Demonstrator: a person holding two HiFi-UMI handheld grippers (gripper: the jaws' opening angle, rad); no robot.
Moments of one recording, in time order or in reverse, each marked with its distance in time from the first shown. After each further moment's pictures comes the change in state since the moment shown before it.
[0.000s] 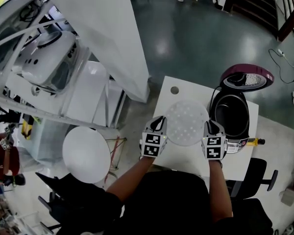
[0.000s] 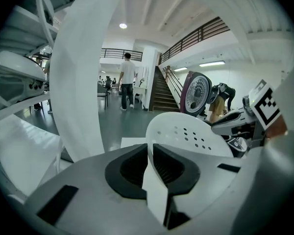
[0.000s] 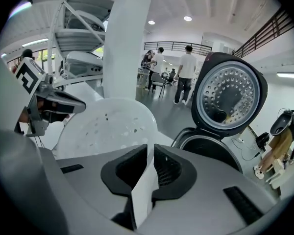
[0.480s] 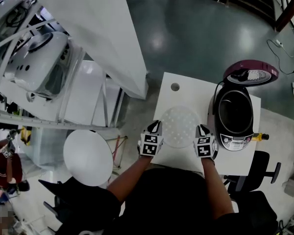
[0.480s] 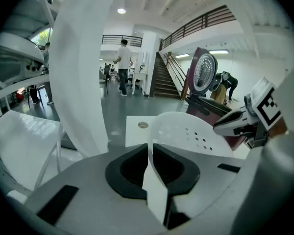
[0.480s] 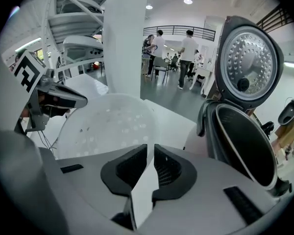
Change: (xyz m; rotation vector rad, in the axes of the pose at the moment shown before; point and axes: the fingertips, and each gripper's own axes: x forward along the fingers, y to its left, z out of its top) left arm 0.026 0.039 -0.087 0.004 0.166 -0.005; right arm 0.058 0.059 -0.076 0.042 0.167 0.054
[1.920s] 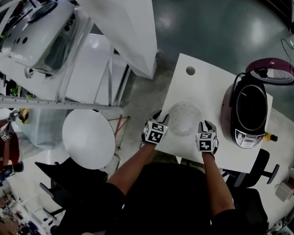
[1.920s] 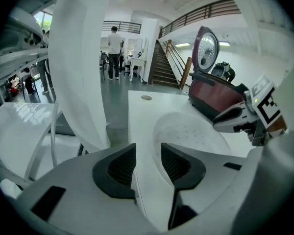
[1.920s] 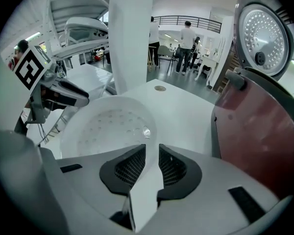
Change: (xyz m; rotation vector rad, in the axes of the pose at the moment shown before) left arm 0.042 0.021 -0.106 -0.007 0.134 -0.050; right arm 0.063 0.043 -0.078 -0.023 0.080 0.033
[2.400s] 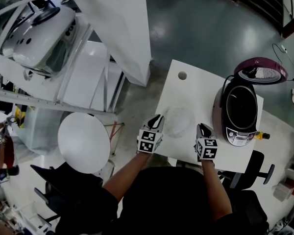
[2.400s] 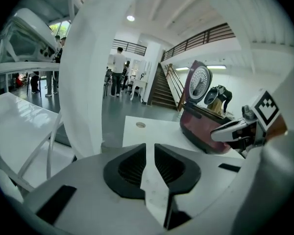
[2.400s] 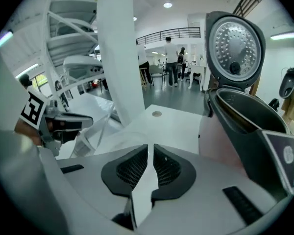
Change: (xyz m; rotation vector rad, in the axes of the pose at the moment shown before) left arm -0.069 -0.023 0.058 -0.072 -0.254 -0.034; right arm -0.086 -0.006 0.052 0.191 -0.197 0.051
